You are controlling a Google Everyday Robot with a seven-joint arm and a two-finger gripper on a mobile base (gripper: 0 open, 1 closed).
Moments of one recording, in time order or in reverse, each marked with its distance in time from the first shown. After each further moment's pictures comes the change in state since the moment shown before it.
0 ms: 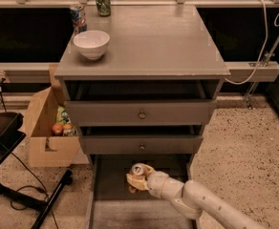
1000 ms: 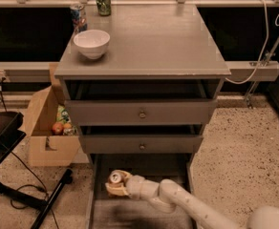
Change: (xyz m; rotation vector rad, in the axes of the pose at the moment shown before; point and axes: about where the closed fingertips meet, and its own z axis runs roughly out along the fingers) arm 0.073 0.028 0.094 -0.199 -0.031 -0.078
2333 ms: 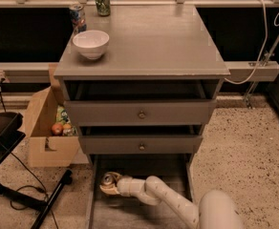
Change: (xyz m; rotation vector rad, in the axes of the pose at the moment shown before) arm 0.114 -0.042 0.090 -0.070 0.089 -0.159
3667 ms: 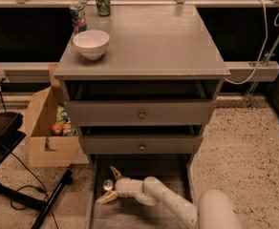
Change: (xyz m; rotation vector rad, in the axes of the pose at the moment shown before) arm -0.002 0.006 0.007 -0.012 -0.004 0.002
